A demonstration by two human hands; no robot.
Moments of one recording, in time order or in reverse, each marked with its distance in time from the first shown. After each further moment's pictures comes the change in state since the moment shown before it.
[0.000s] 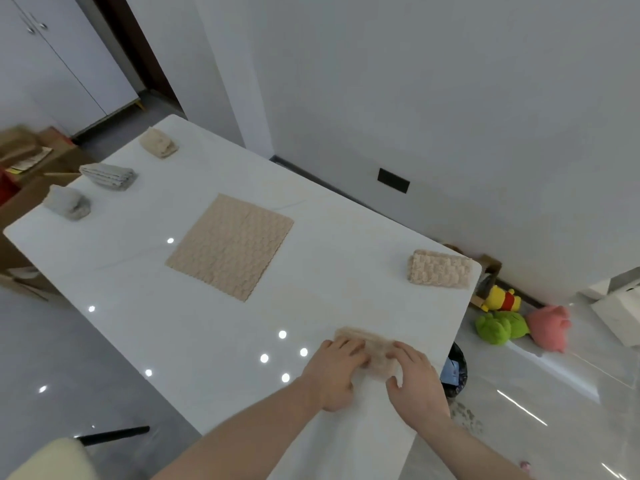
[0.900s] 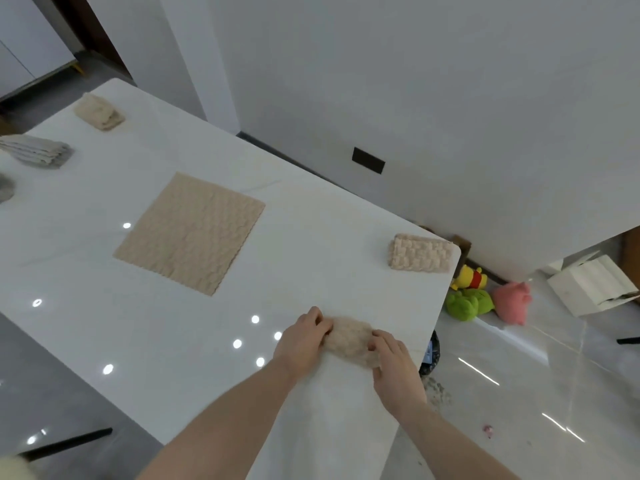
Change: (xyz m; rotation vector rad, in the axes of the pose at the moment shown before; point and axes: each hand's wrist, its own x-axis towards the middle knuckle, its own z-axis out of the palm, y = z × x) left_hand 0.039 -0.048 0.019 -0.223 0.172 -0.200; right_hand 0.020 0.010 0.027 -0.025 0.068 -0.039
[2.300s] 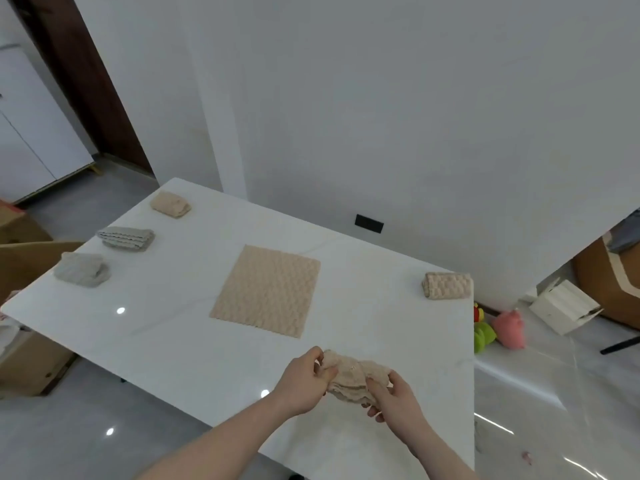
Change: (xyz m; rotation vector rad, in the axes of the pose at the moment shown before) left_hand -0.176 -0.113 -0.190 -0.490 -0.075 -0.091; right_hand -0.091 -0.290 -0.002 0.947 0.064 0.438
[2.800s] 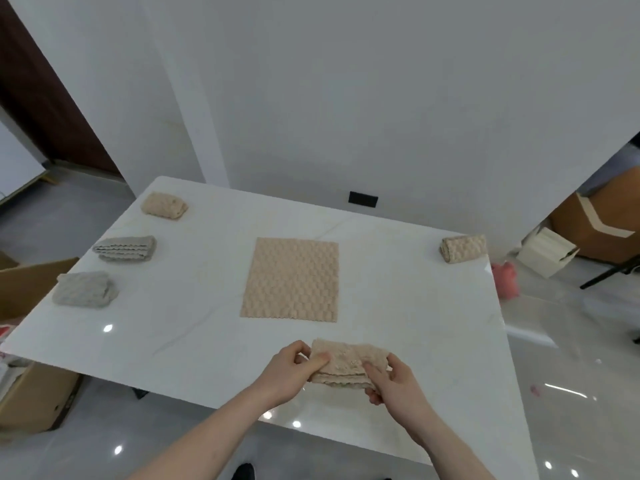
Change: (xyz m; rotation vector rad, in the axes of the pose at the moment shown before) left_hand -0.018 -0.086 -0.147 -0.102 -0.191 -0.081; right_hand -0.043 -0.043 0.148 0.199 0.070 0.017
